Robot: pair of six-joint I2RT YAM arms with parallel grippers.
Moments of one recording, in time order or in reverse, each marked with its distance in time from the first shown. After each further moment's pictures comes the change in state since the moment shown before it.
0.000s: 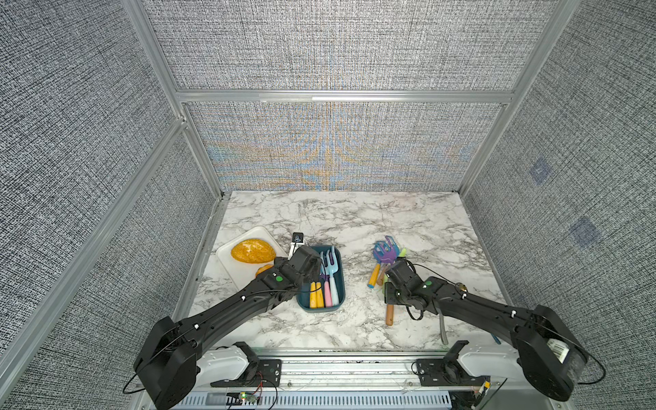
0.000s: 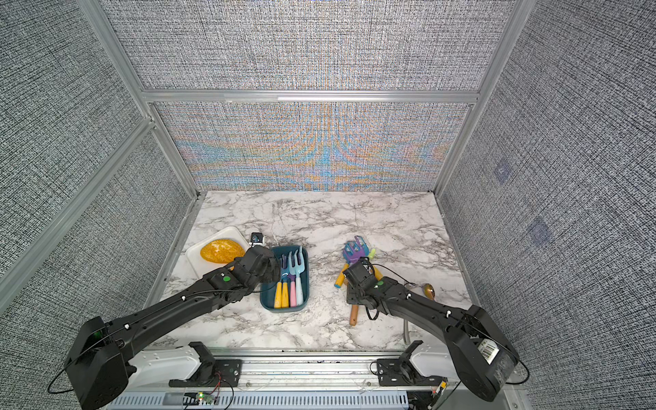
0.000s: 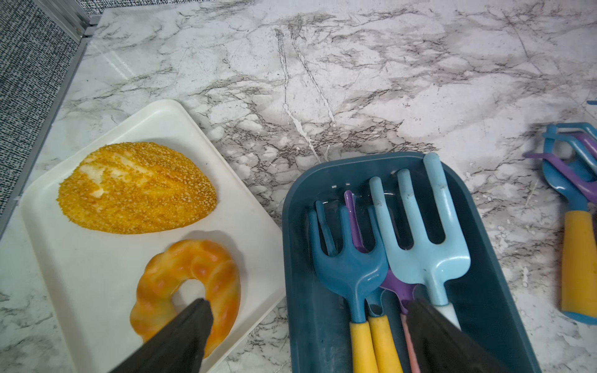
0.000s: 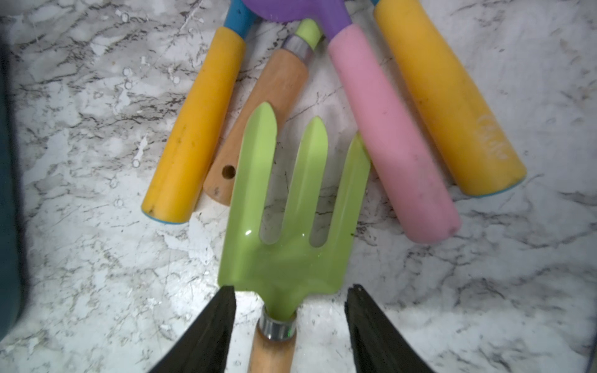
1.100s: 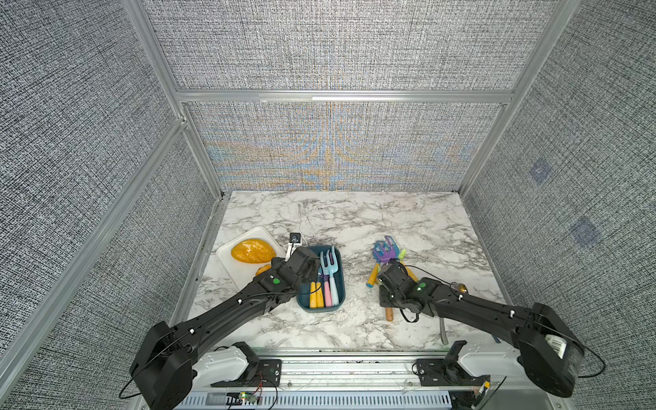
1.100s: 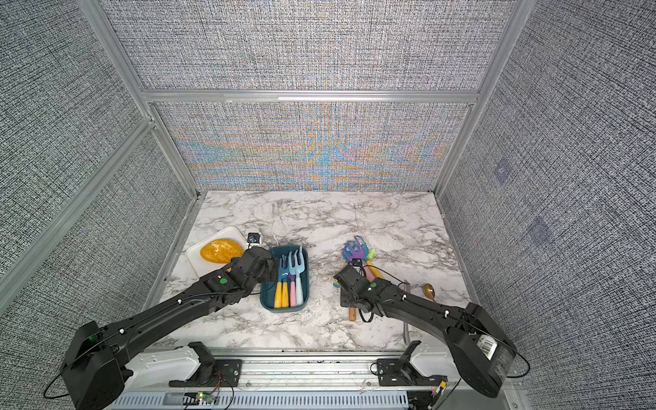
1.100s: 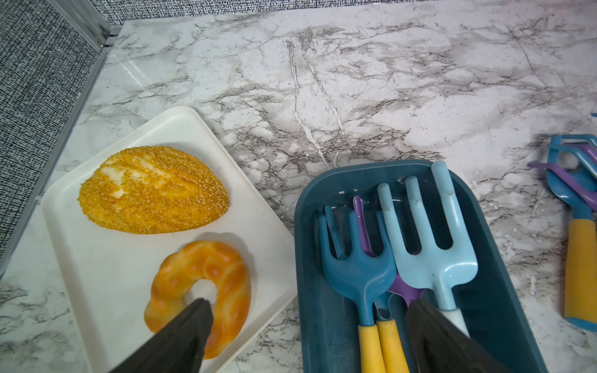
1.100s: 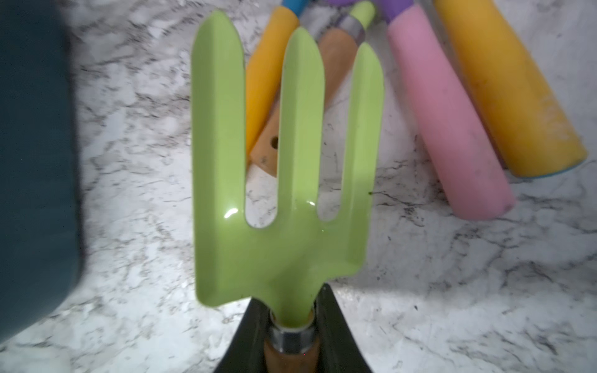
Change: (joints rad) left arm 0.000 -0.039 -0.022 0.005 -0.038 0.000; right arm 0.121 -0.003 0.061 -0.025 0.003 0.078
